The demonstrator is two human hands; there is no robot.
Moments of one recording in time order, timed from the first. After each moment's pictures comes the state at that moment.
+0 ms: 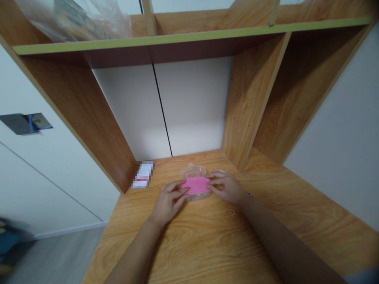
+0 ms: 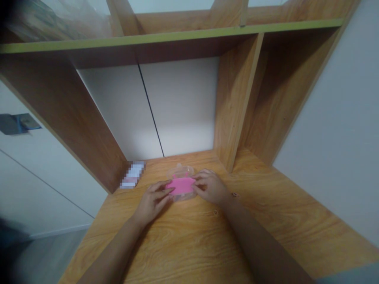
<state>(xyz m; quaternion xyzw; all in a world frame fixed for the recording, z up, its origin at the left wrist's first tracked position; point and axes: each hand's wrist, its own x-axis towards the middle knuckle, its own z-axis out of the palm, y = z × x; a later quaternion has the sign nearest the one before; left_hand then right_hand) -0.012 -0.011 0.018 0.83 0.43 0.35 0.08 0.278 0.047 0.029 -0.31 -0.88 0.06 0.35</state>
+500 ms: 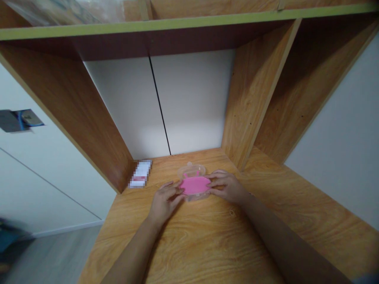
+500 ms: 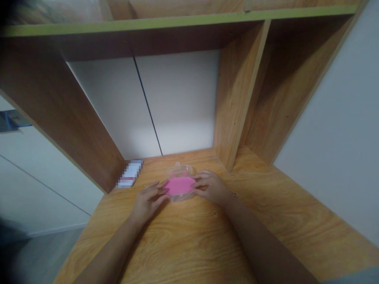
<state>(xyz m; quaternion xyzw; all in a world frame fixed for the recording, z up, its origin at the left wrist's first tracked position) -0.016 -0.004 0.004 0.81 0.41 0.42 0.07 0.284 0.054 0.020 -0.25 -0.88 0.11 0.39</state>
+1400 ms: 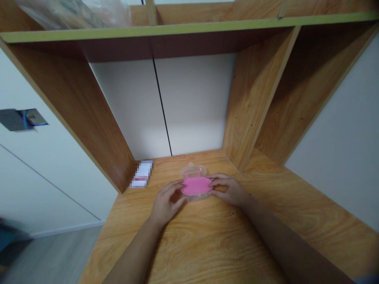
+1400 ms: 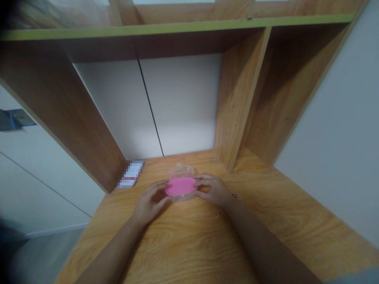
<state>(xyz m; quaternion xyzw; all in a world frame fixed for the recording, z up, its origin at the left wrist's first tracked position) -0.016 -0.011 0.010 0.80 0.42 0.43 0.09 0.283 0.042 0.017 -0.30 -0.85 0.17 0.41</state>
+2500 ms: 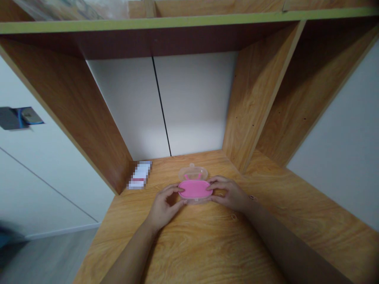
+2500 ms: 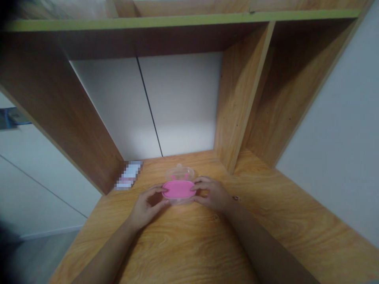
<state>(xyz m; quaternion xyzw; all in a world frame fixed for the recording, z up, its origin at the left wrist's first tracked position) -0.014 -0.012 0.010 0.73 0.43 0.46 0.26 0.281 0.040 0.015 -0.29 -0.86 0.18 0.37</state>
